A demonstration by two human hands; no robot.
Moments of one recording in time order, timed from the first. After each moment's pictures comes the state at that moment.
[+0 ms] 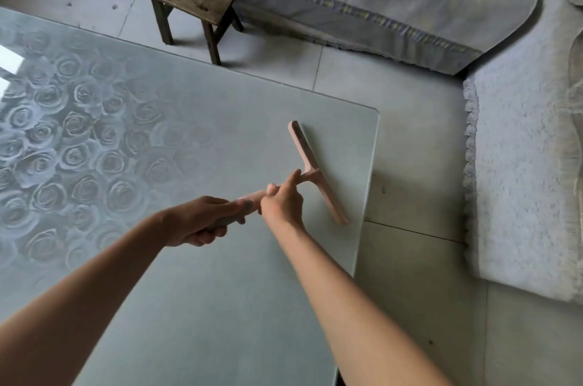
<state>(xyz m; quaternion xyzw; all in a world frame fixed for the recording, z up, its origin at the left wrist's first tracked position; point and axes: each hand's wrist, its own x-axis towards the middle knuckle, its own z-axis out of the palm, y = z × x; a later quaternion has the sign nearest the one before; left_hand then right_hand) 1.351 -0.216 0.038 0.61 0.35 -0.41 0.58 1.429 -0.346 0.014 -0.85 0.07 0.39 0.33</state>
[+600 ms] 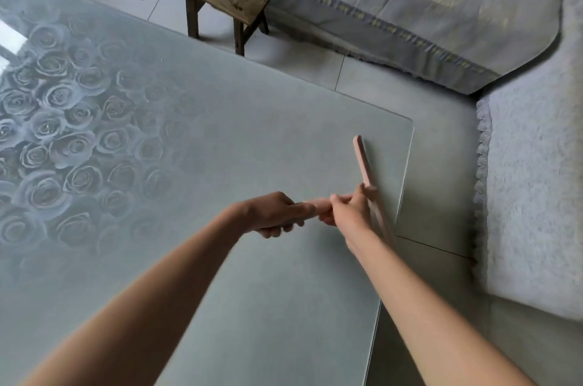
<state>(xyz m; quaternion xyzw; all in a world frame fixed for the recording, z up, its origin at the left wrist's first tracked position) 1.352 -0.220 0.005 0.67 0.22 -0.42 0.57 1.422 -0.365 0.002 -0.84 0.20 0.33 0.39</state>
